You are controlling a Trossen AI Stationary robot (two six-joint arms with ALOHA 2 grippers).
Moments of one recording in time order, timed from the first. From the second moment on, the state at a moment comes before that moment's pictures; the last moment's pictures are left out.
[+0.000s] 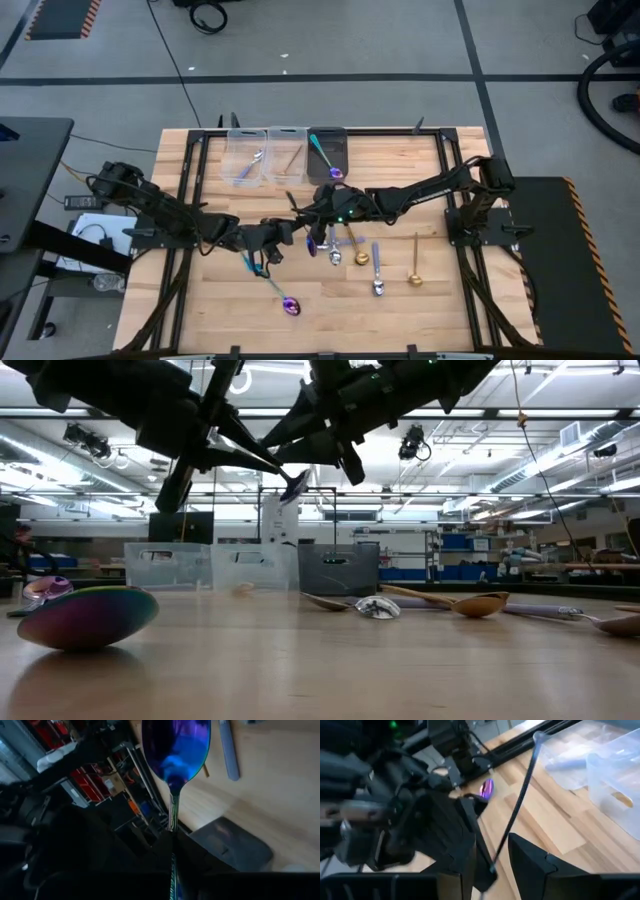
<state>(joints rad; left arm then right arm) -0.35 1.43 0.59 0.45 -0.69 1.78 0.07 1.76 1.11 0.25 0.15 0.50</state>
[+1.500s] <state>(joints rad) -0.38 1.43 0.59 0.40 -0.69 1.26 0.03 1.73 1.11 0.20 0.21 0.31</state>
